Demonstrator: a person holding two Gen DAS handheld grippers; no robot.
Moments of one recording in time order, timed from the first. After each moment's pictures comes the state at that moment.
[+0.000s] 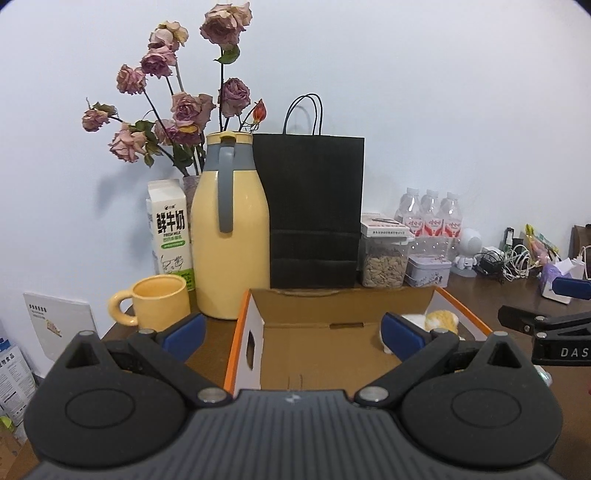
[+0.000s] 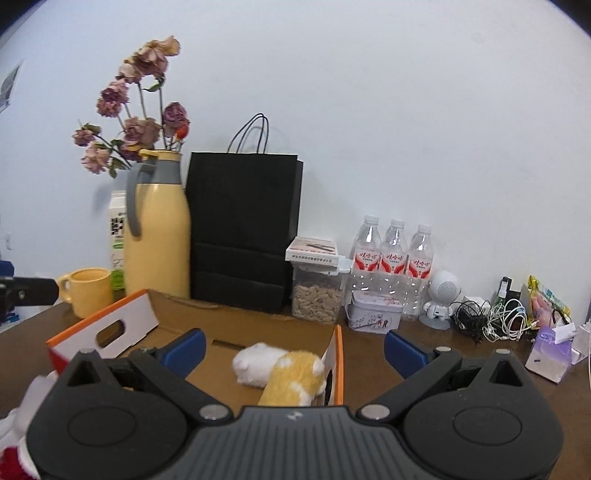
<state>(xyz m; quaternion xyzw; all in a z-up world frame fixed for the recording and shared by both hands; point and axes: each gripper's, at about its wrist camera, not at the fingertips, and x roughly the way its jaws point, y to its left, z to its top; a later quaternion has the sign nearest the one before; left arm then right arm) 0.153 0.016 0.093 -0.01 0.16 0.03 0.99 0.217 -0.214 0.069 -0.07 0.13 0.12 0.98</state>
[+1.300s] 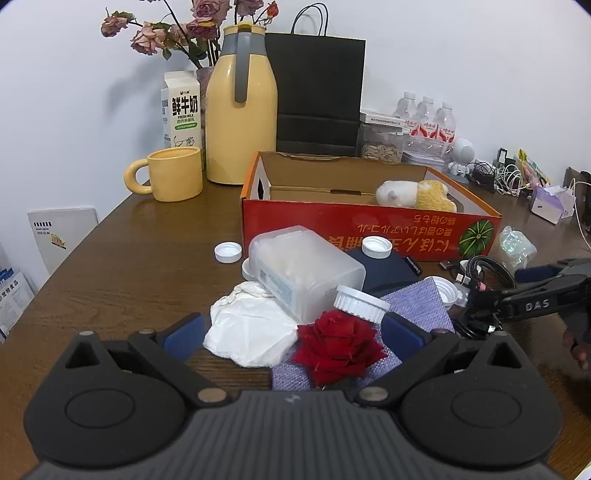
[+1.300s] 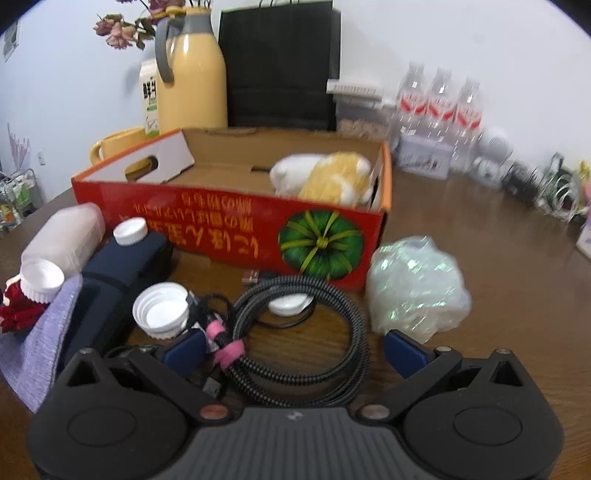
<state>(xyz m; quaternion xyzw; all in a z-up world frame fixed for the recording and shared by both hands) 0.073 0.024 0.015 -0.03 0.28 0.02 0.96 0.210 -0.232 -0.028 -0.07 0.34 0.19 0.92</state>
